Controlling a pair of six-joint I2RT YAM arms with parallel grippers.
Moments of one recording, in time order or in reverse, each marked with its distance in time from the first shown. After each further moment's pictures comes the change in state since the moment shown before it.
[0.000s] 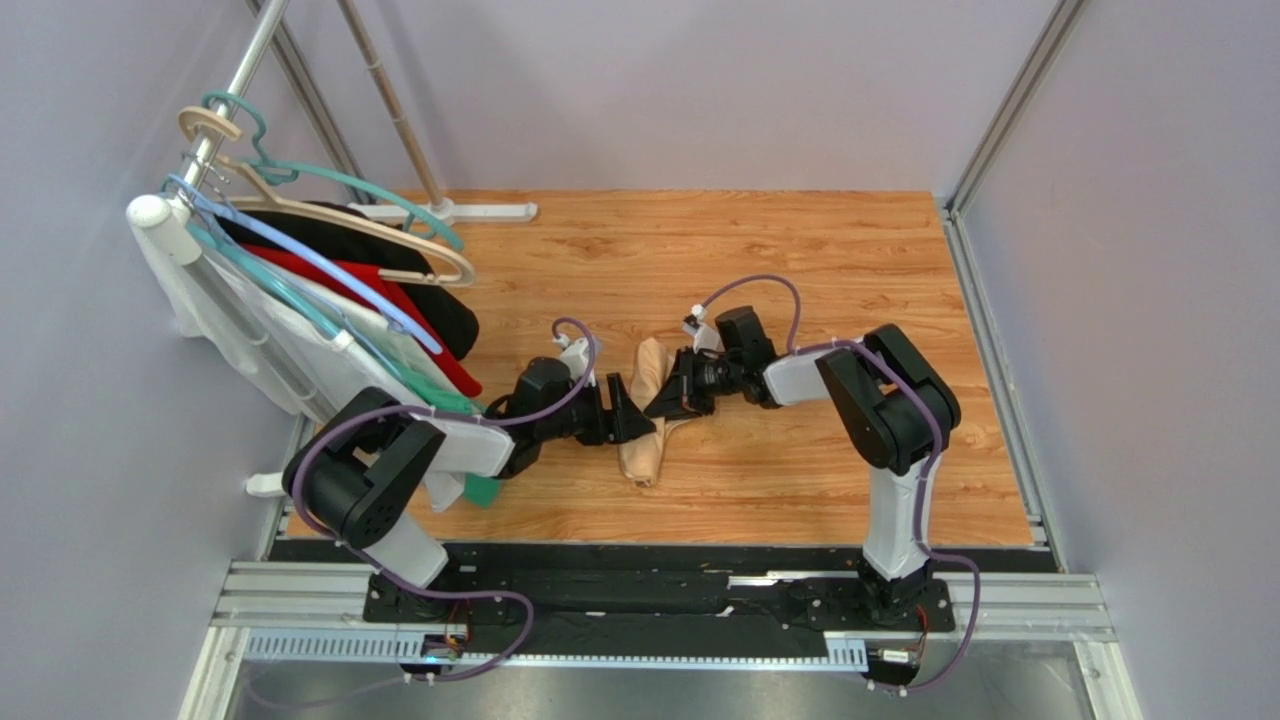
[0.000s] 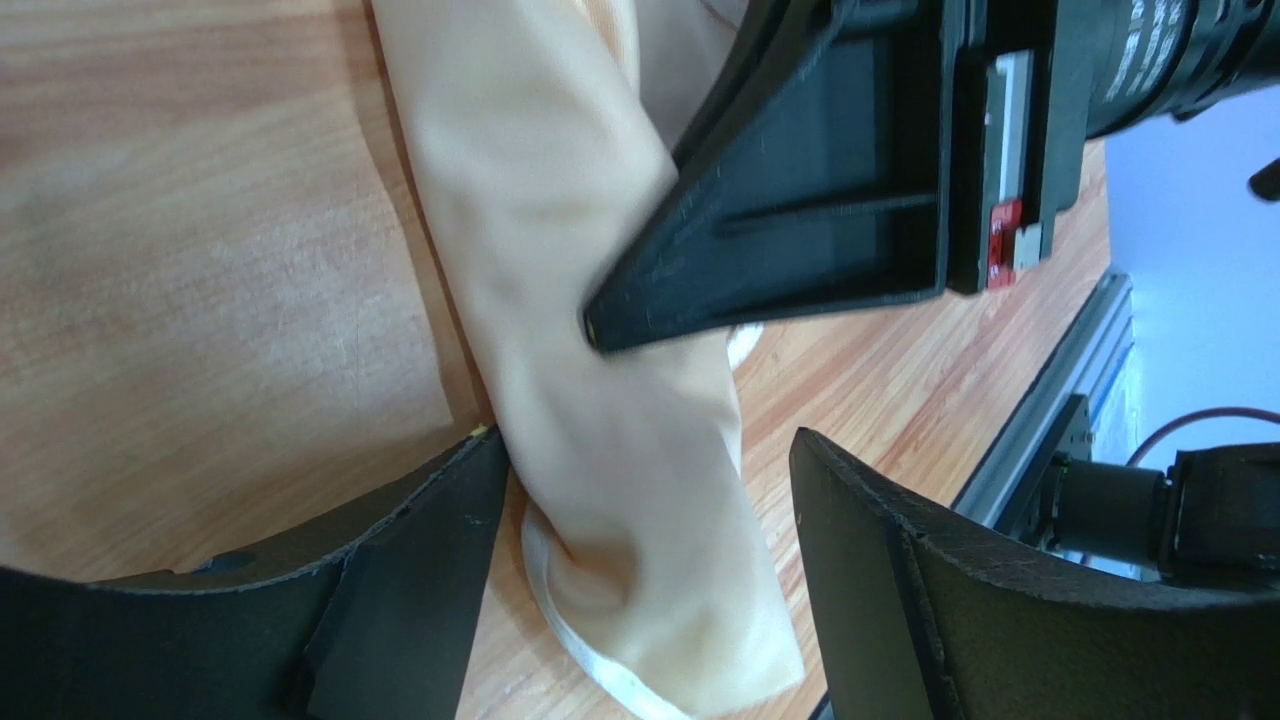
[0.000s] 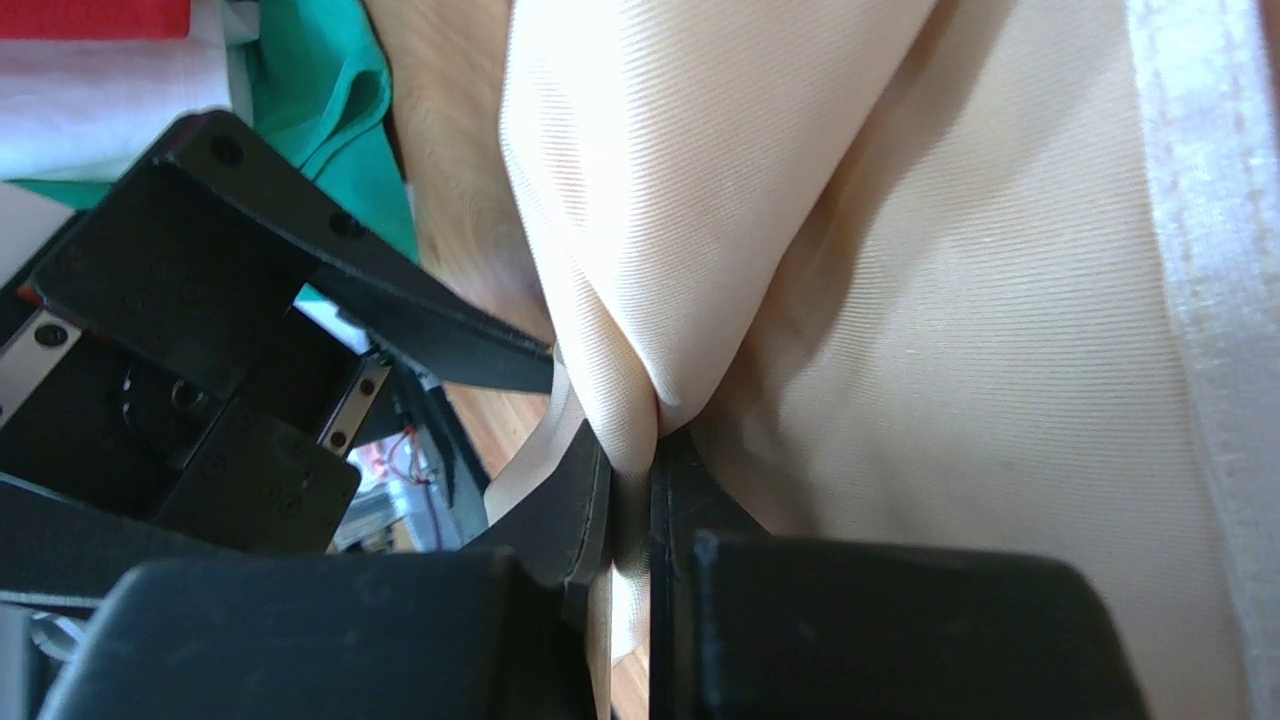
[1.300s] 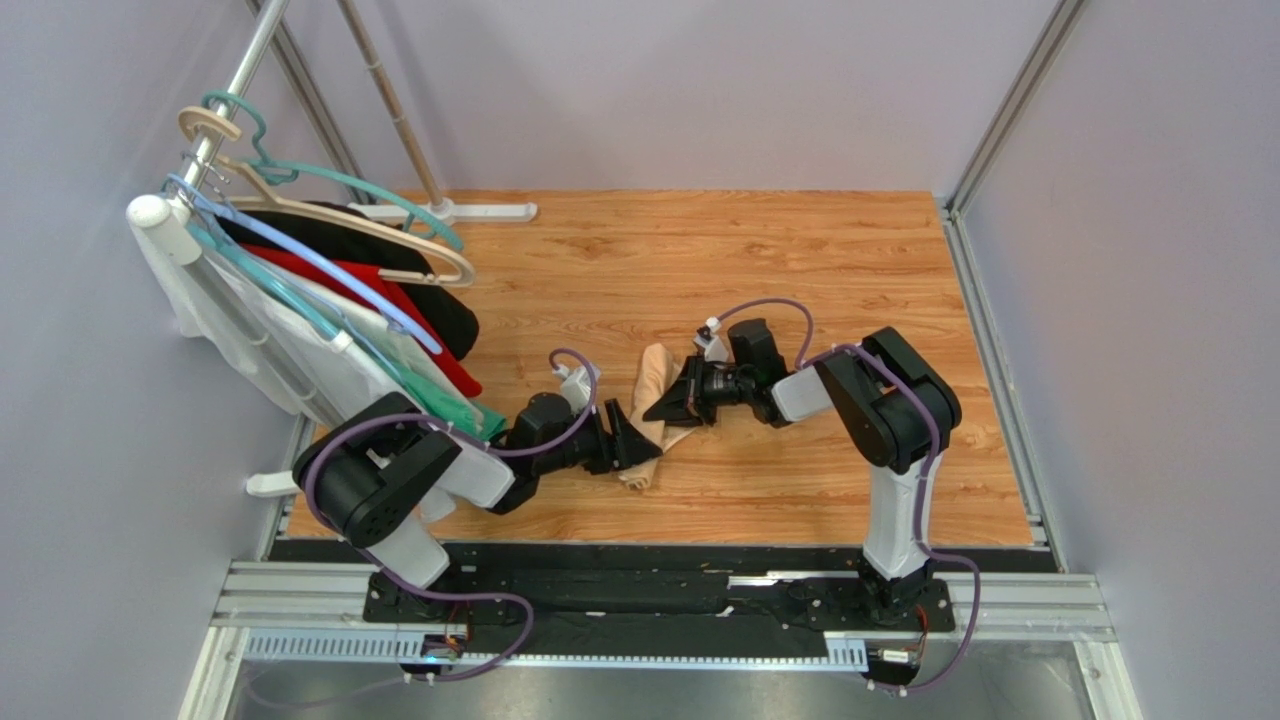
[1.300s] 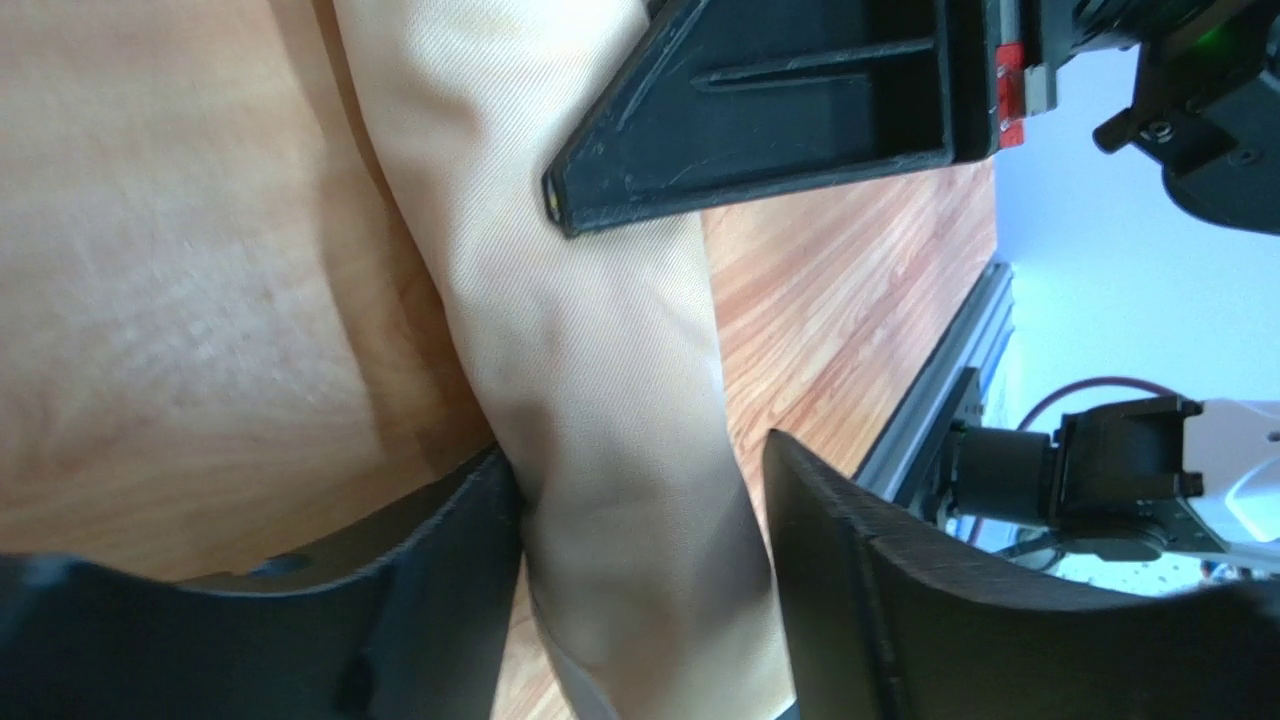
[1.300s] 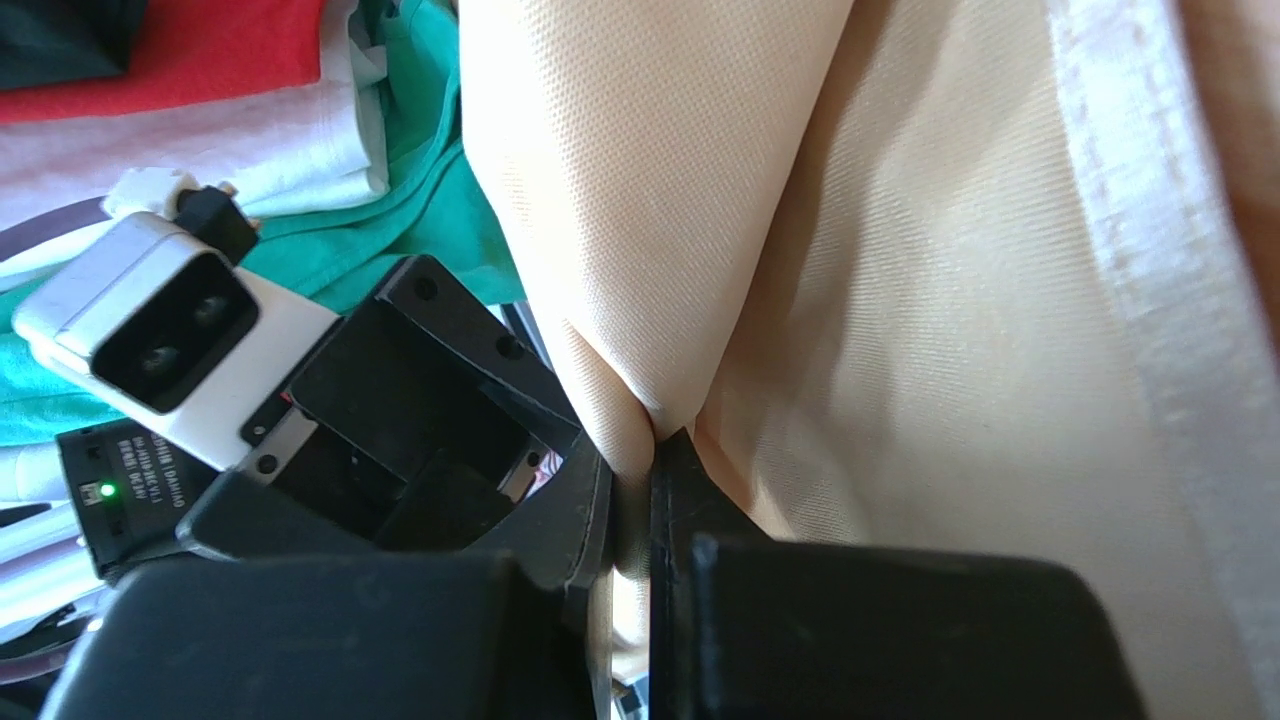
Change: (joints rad) left arm -0.113 0.032 -0.157 0.298 -0.043 -0.210; right arm -0.019 0.000 -0.133 0.287 -0.086 0.340
